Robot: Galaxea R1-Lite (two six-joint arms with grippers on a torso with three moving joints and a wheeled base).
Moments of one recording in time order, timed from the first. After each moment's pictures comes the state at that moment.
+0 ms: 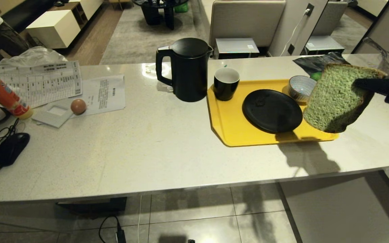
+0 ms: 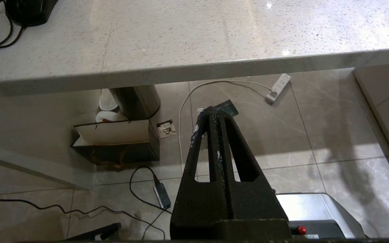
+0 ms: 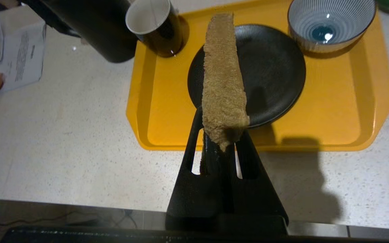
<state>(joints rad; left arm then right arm) 0.00 0.00 0.00 0.01 0.00 0.01 0.14 1.25 -1.05 -0.10 0.09 0.28</state>
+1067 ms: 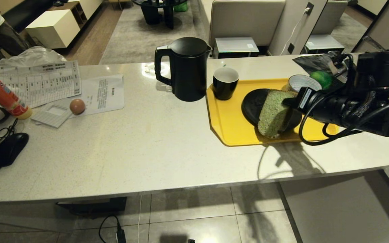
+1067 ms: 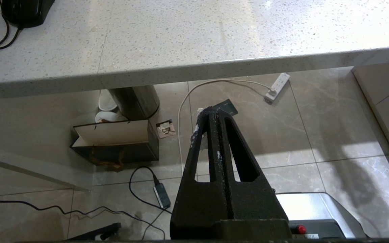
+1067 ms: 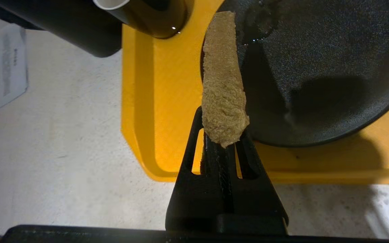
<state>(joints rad) 0.00 0.00 0.00 0.01 0.00 0.01 0.27 1.68 -1.16 -0.30 0.03 0.46</state>
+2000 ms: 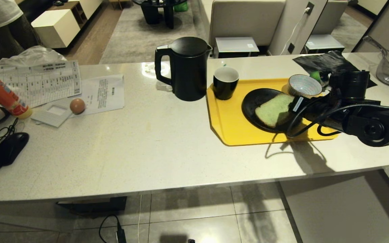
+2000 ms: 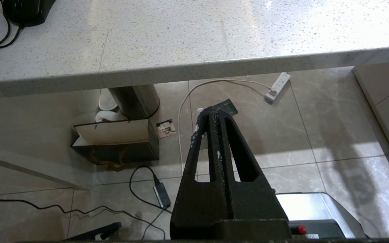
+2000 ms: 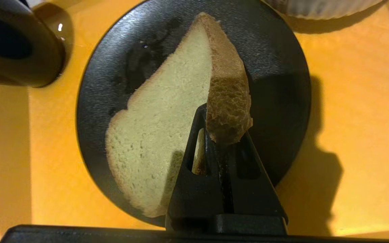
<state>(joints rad) 0.00 0.00 0.00 0.01 0.00 0.01 0.14 1.91 -1.25 -0.44 -0.08 0.39</state>
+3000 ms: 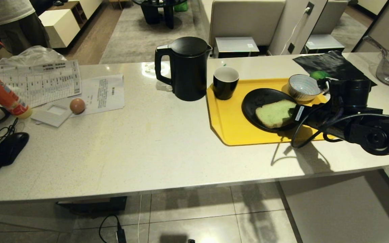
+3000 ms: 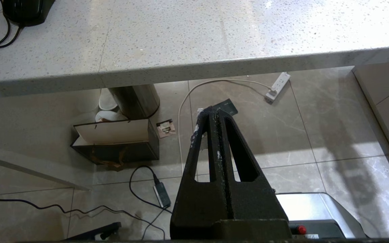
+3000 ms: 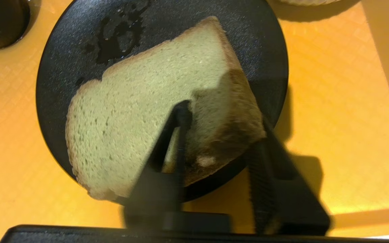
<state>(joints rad) 0.00 0.00 0.00 0.01 0.00 0.01 0.13 1.89 -1.16 -0.49 -0.11 0.25</state>
